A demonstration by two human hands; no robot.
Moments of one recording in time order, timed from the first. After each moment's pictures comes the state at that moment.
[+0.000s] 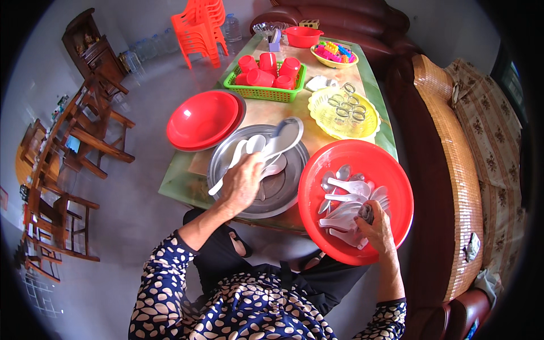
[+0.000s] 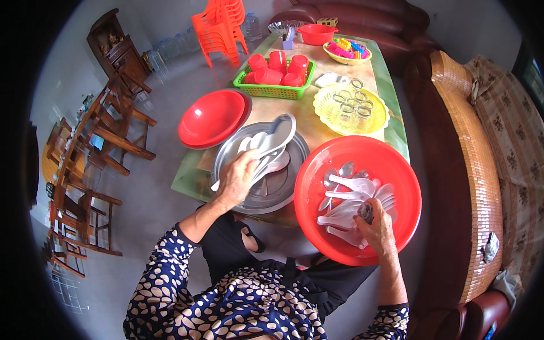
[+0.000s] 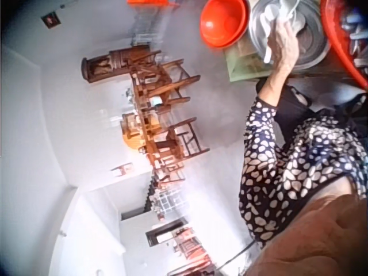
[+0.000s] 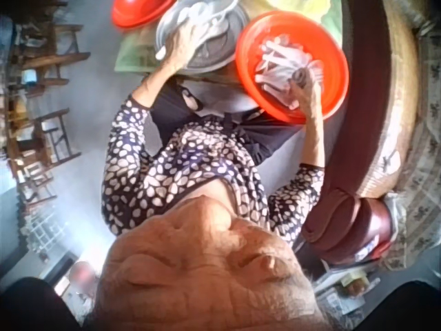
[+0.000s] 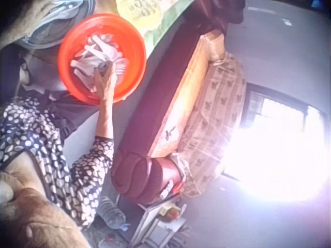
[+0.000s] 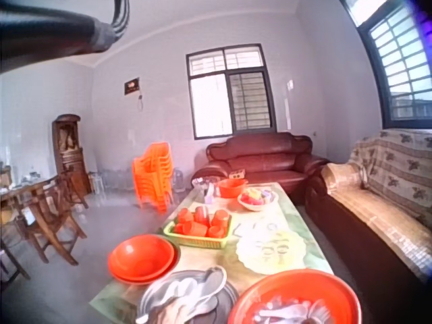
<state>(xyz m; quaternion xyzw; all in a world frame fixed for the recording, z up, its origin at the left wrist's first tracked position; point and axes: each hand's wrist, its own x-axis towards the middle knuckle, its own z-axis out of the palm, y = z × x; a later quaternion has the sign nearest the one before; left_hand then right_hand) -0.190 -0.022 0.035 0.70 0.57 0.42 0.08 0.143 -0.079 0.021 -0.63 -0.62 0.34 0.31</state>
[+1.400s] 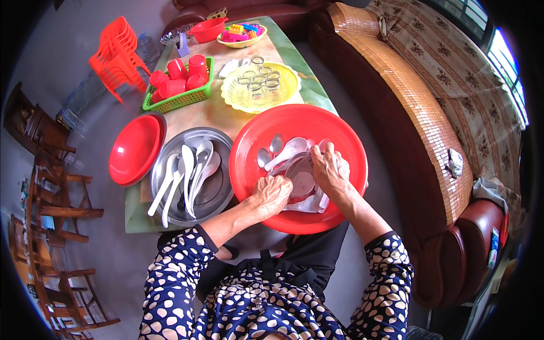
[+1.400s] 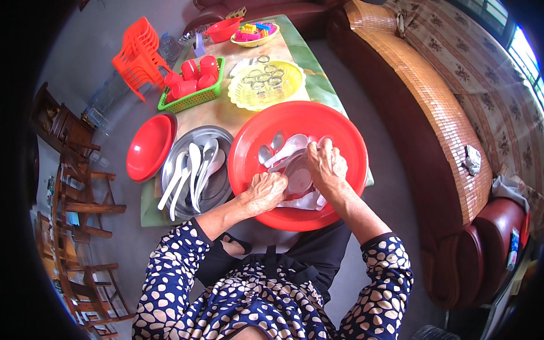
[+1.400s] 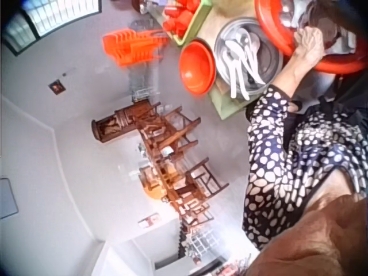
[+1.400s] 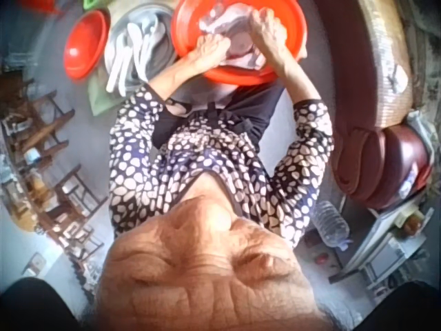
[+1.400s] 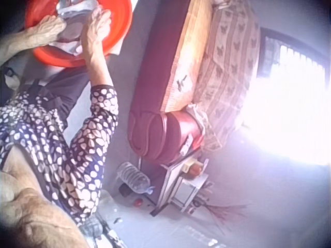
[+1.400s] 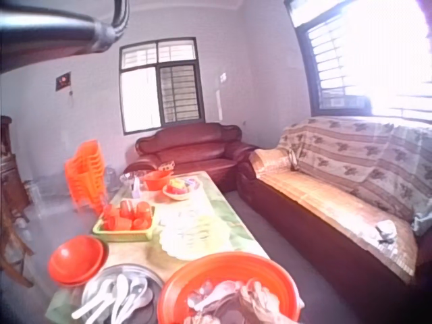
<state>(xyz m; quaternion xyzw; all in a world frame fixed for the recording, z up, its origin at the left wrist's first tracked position) -0.031 -0.025 -0.007 0.94 0.31 0.05 0.10 0.146 -0.049 0.013 -0.74 -0.67 -0.02 0.08</state>
